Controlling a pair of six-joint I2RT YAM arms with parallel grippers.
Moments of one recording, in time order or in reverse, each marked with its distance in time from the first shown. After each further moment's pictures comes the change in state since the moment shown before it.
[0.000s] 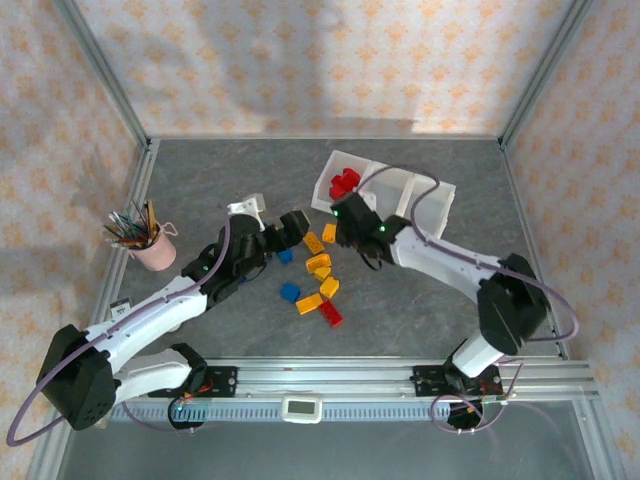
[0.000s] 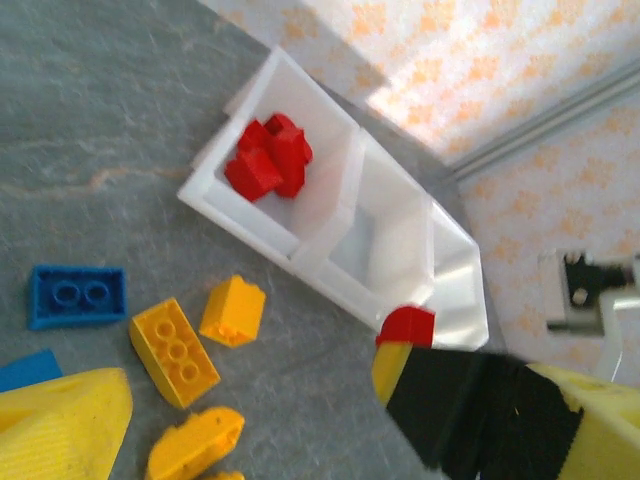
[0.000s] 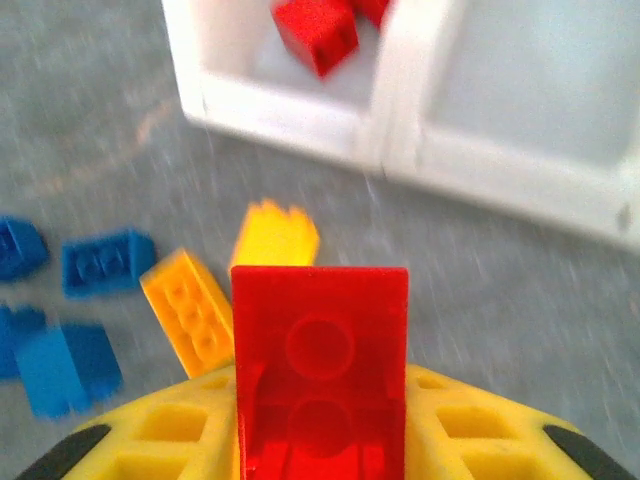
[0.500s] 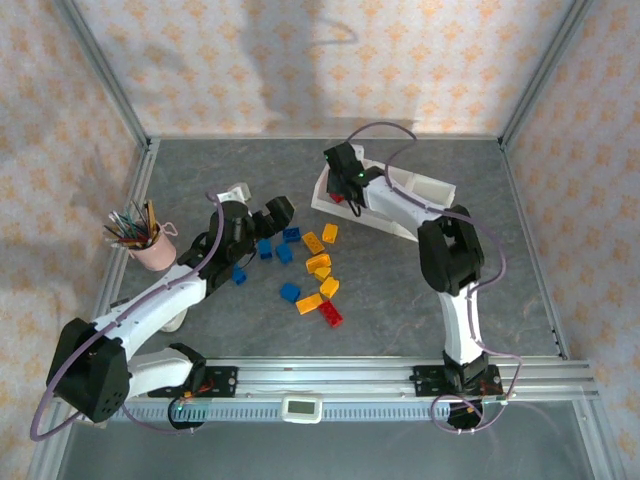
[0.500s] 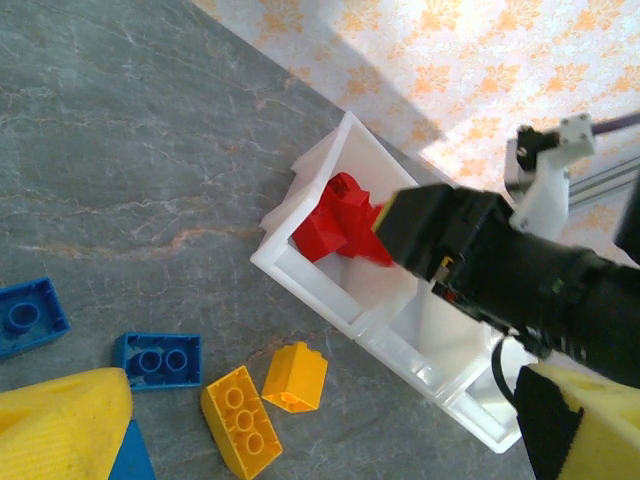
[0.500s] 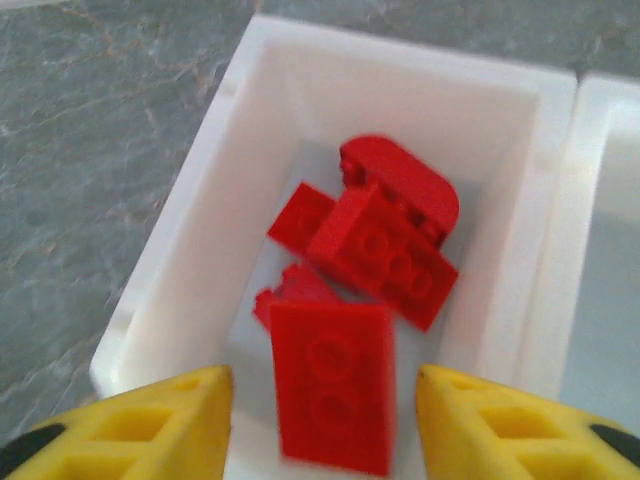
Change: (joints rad) left arm 0.132 0.063 0.028 0.012 0.037 0.022; right arm -0.175 0.503 0.547 0.013 0.000 -0.180
